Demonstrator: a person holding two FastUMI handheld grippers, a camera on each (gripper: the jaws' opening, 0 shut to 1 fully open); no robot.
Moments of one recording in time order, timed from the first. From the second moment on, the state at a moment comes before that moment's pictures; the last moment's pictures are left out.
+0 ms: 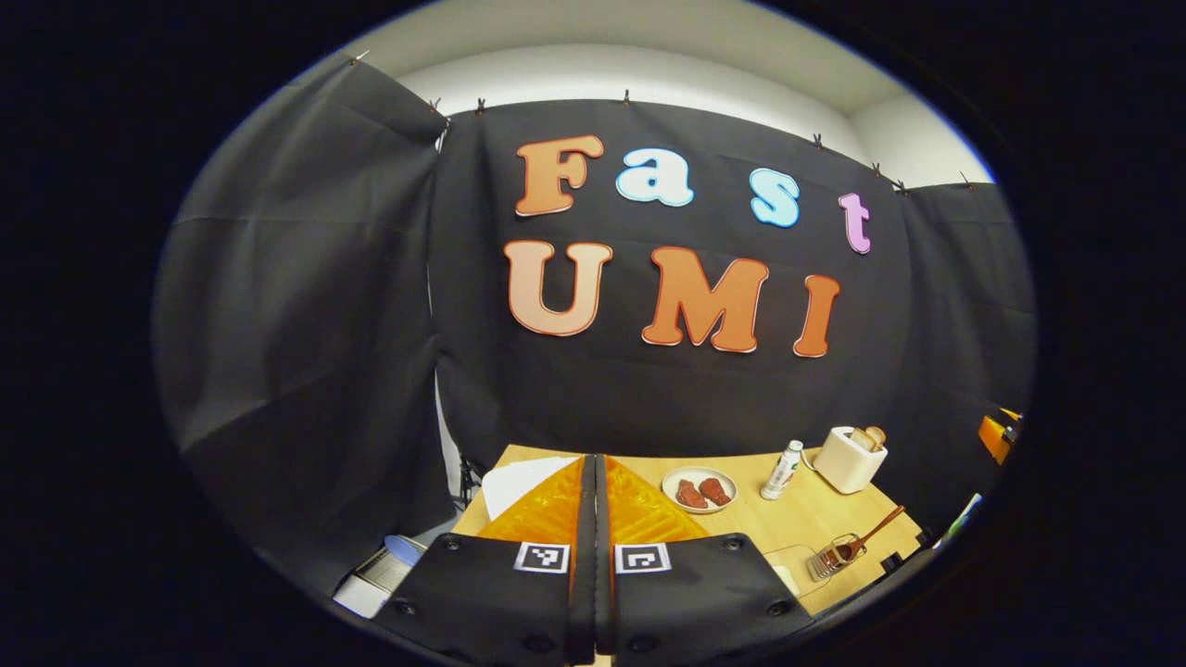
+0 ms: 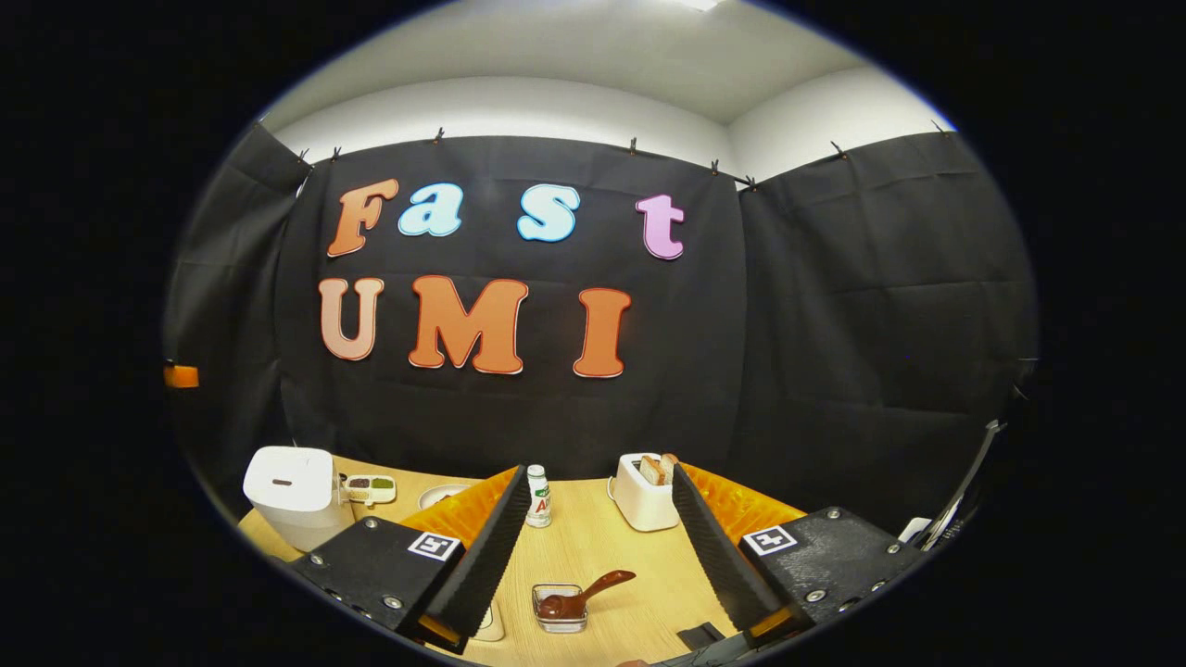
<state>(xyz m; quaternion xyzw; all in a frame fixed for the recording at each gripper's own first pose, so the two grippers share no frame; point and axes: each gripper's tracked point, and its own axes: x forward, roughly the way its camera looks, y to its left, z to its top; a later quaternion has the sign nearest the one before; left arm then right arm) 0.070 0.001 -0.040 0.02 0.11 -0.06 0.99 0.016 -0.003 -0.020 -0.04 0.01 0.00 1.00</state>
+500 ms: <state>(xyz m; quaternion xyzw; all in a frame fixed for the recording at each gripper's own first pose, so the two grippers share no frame) 0.169 -0.017 -0.144 0.05 0.25 -0.10 0.96 0.033 -0.017 -0.045 -0.05 0.04 -0.02 1.00</state>
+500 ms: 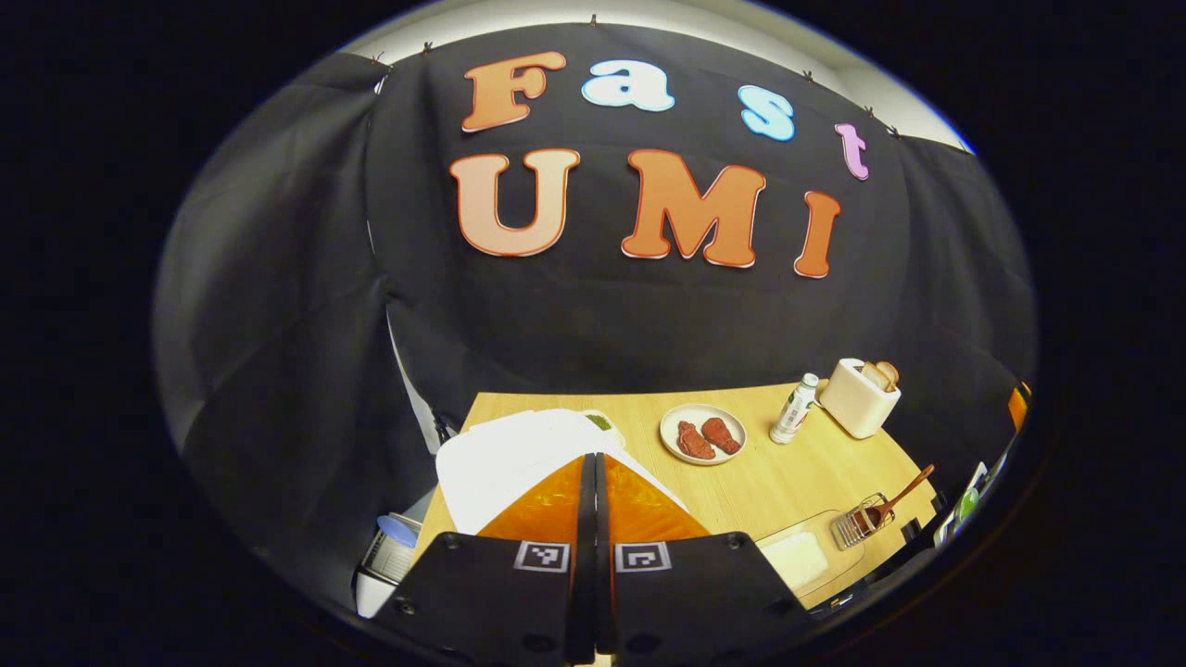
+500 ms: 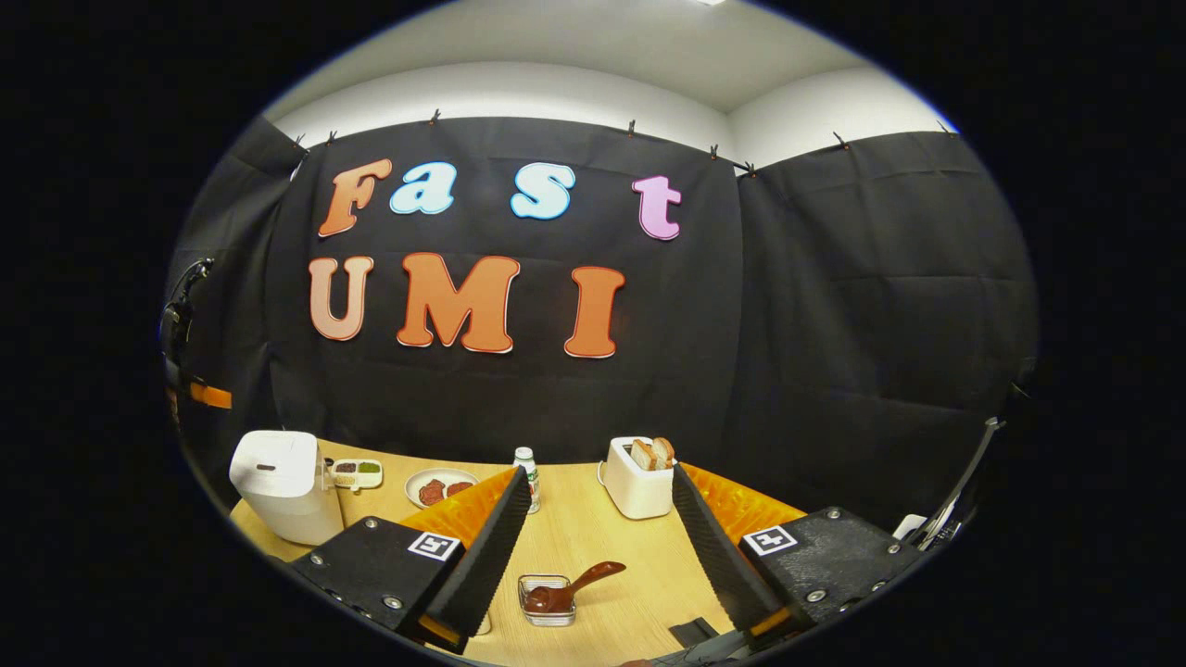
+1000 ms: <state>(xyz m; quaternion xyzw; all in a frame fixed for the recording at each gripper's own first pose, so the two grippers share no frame) 0.202 -0.009 -0.235 0.02 0.34 -0.09 0.94 0.043 -0.019 -0.051 -0.06 0.06 -0.03 1.00</state>
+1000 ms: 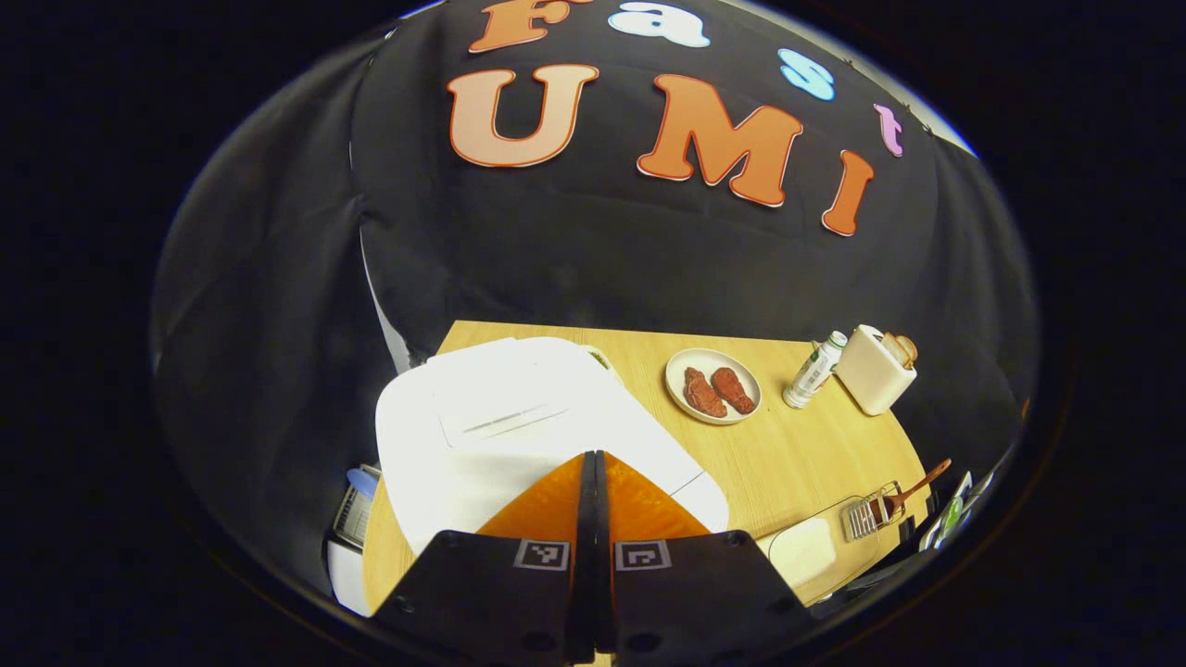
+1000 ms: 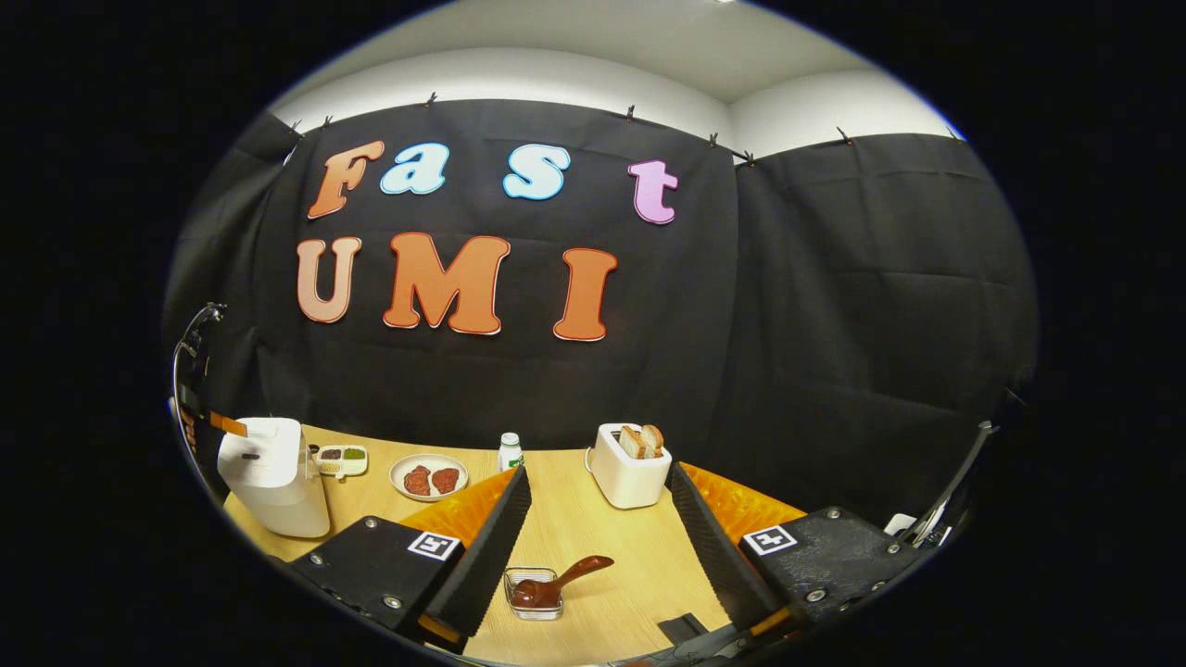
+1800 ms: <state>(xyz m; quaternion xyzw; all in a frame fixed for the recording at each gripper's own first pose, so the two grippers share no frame) 0.191 -0.003 -0.281 -0.01 0.38 -0.09 0.92 0.056 -0.016 -0.071 -0.05 0.08 -0.02 1.00</state>
